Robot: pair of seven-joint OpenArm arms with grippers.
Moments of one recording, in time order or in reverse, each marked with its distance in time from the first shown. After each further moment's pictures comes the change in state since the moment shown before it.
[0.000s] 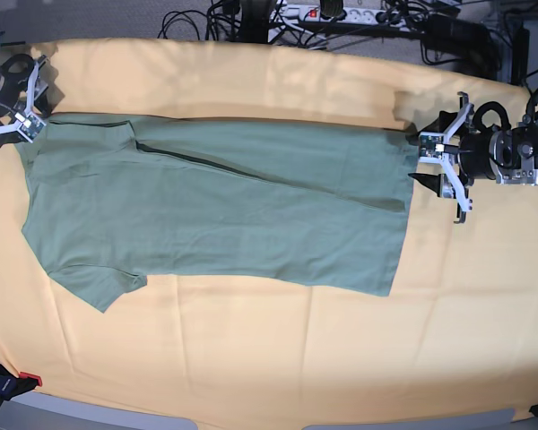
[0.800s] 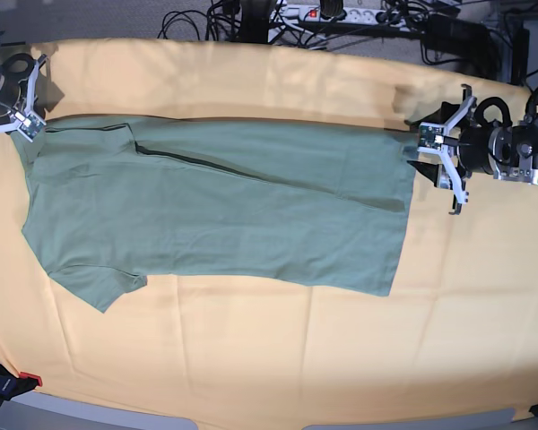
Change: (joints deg) left arm 0.2 0.2 0.0 0.0 0.9 -4.9 0.0; right arm 0.0 0.0 0.0 -0.2 0.2 -0.3 0.0
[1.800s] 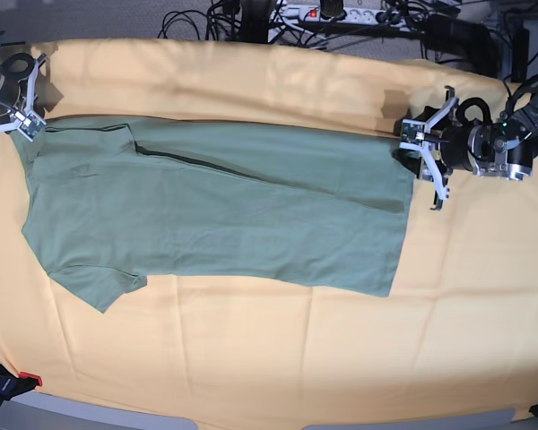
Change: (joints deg) left arm 2.1 7.1 -0.3 -5.6 8.7 2.4 -2.9; right arm 0.0 0.0 0.0 0.0 0.1 0.0 -0.9
